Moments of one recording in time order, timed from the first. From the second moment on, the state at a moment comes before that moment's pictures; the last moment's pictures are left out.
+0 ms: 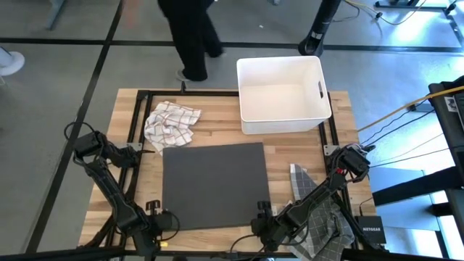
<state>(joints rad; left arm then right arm) -1.06 1.72 1.03 -0.65 -0.19 -1.24 0.77 2.03 1.22 -0.33 0.25 0.60</state>
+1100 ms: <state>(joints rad) -0.96 1.75 1.03 -0.40 -0.26 -0.99 0.75 1.97 1.43 -0.83 0.19 0.65</state>
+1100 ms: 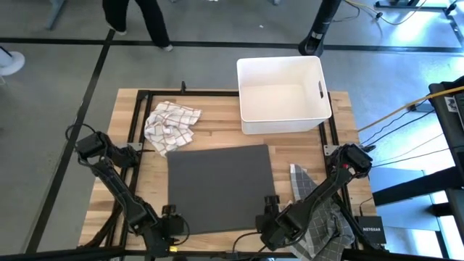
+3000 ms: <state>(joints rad) -1.07 1.87 1.07 -0.50 -0.19 -1.31 0.86 2.02 1.24 -0.48 0.26 0.80</state>
